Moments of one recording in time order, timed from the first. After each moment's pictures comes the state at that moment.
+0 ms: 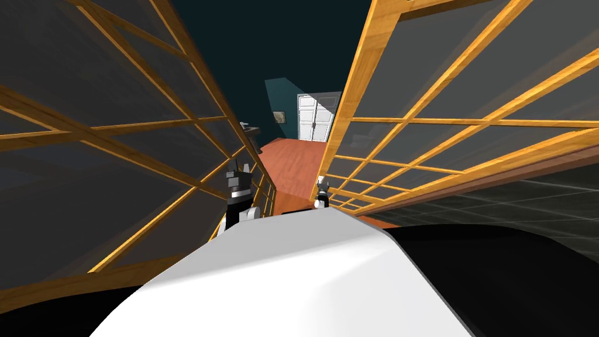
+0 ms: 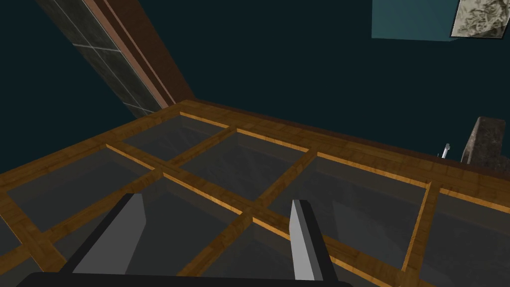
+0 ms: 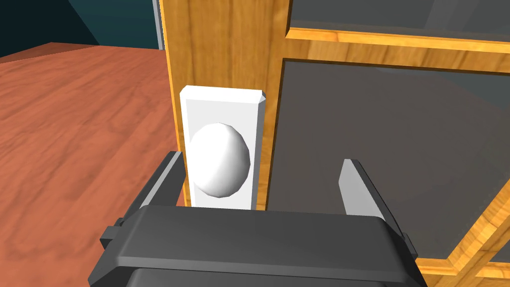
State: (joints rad) arm -0.07 -0.08 0.12 -0.71 -0.74 -0.92 -1.12
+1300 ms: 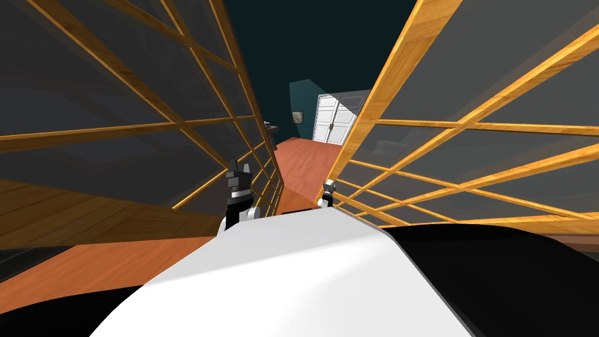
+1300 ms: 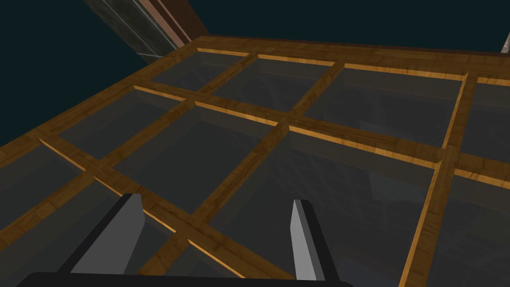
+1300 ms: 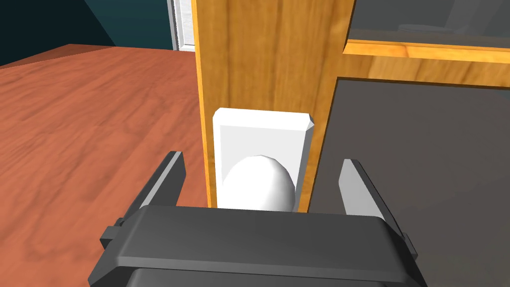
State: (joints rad) arm -0.09 -0.07 -0.09 -0.67 -0.71 -0.91 -1.14
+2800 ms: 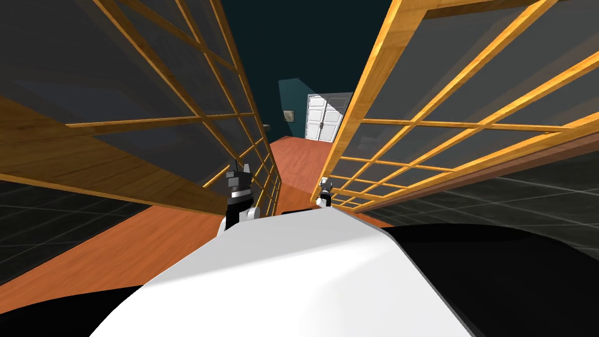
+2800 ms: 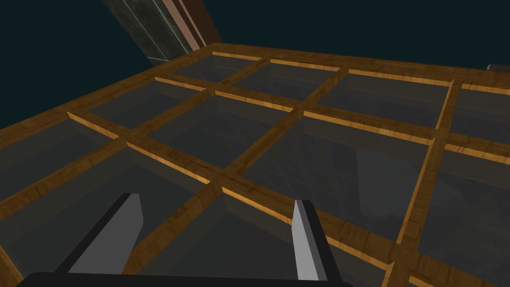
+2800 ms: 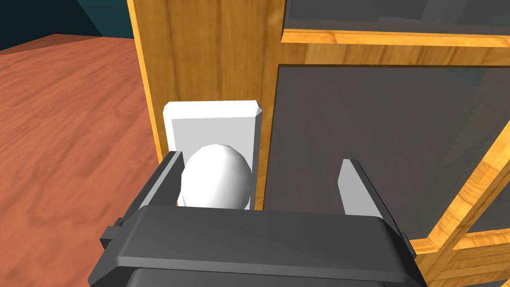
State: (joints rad) arm -0.10 -0.07 -0.05 -0.67 -0.69 -0.87 -1.15
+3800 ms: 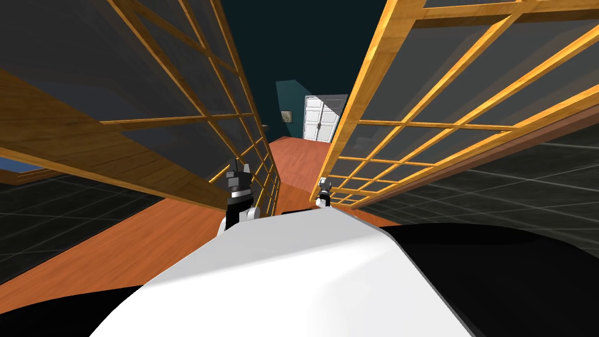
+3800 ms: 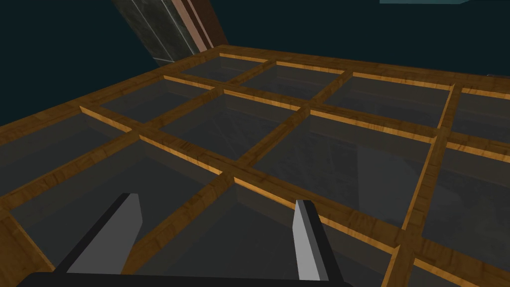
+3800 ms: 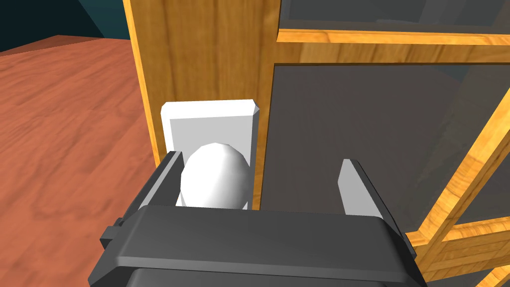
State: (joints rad) arm -0.13 -0.08 -0.02 -0.60 -0.68 -0.91 -1.19
